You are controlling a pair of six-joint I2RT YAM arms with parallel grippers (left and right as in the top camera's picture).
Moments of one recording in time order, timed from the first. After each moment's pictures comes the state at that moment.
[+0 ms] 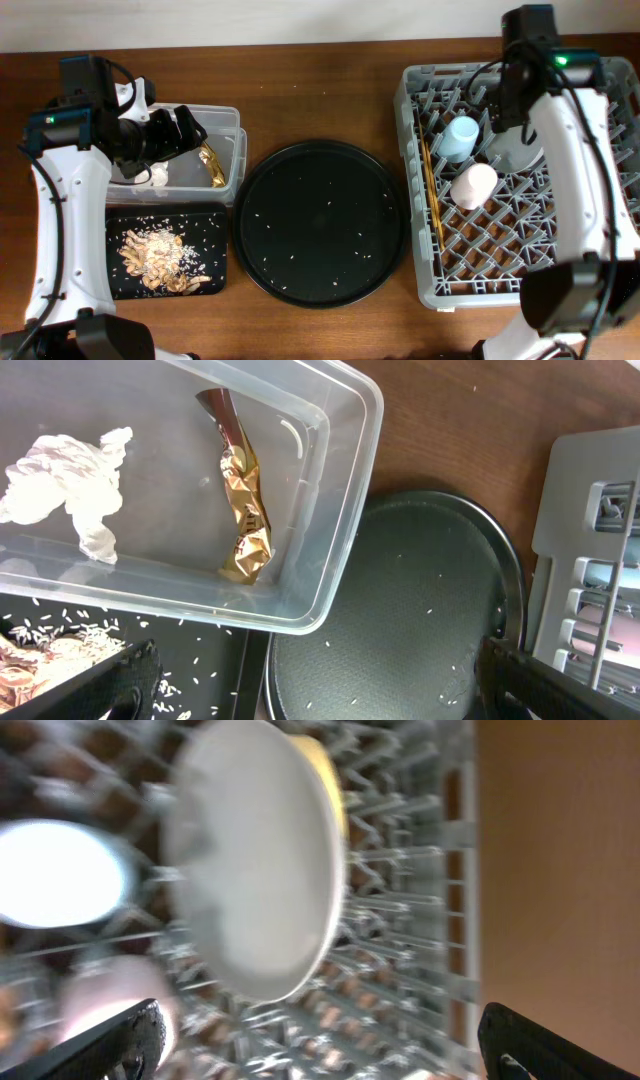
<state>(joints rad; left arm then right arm) 0.15 1.64 1.65 -1.18 0.34 -0.20 -0.01 1.80 1.92 -1.28 0.48 -0.12</state>
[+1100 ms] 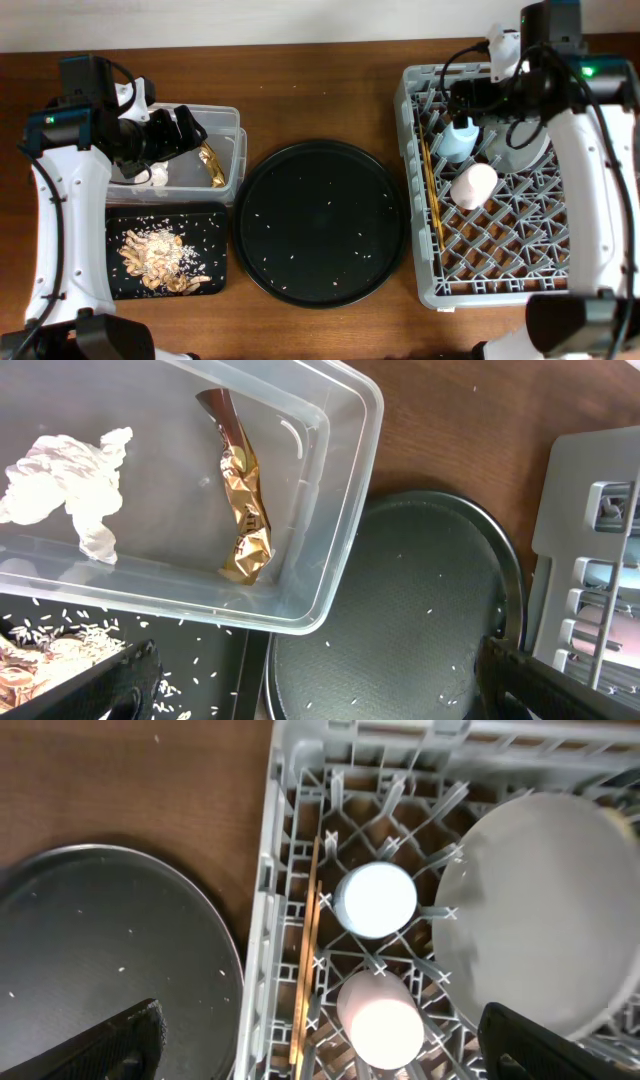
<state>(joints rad) 0.15 1.64 1.65 -1.18 0.34 -0.20 -0.01 1.69 1.94 -1.28 -0.11 -0.09</state>
